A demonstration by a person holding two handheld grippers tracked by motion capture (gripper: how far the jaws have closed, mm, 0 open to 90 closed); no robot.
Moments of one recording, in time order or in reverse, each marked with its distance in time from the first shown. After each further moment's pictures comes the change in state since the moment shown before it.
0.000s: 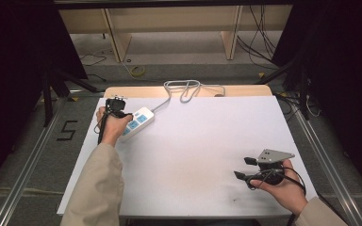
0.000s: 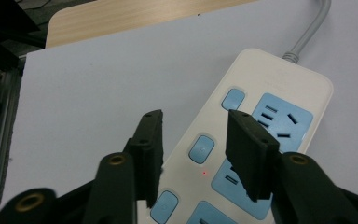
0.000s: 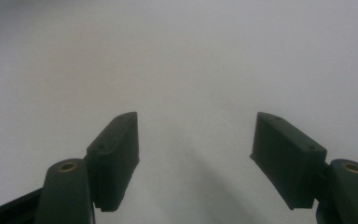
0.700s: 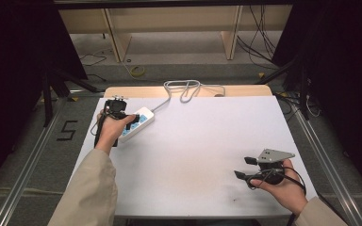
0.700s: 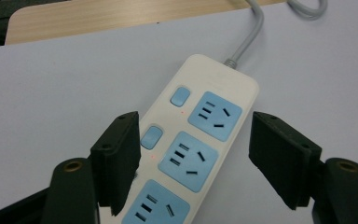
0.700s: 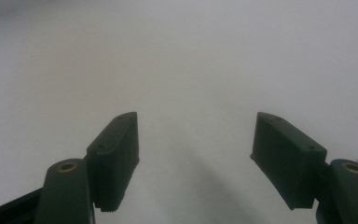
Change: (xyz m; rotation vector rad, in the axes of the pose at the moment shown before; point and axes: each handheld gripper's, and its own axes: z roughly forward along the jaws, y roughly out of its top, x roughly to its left) left arm -0.012 -0.002 -0.030 -0.026 -0.138 -0.021; right arm -0.001 0.001 0.000 -0.003 -0.004 -0.002
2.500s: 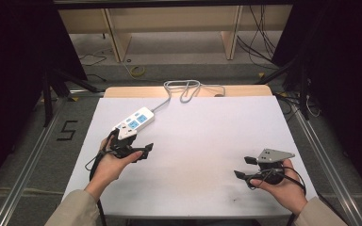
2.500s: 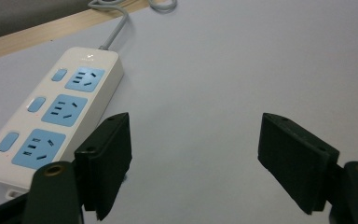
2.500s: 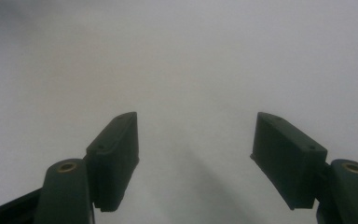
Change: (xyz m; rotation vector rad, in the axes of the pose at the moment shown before) left arm -0.060 -0.083 -0.073 -0.159 -0.212 0.248; right arm 0.001 0.001 0.000 -0.004 -0.004 0.001
